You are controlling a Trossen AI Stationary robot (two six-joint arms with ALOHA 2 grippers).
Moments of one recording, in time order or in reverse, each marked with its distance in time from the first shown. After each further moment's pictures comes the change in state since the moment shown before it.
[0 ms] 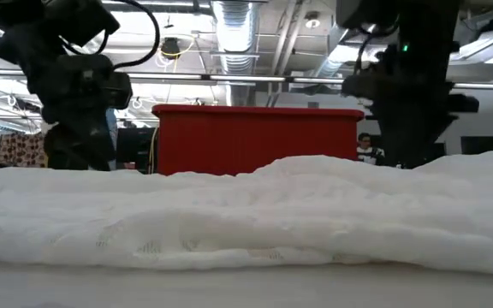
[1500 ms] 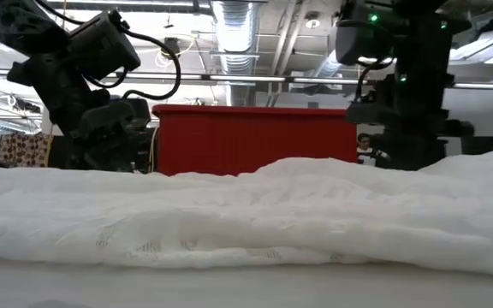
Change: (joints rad) left arm 0.015 0.293 0.004 0.114 -0.105 0.100; right arm -0.062 -0.001 -0.104 0.087 -0.054 -0.068
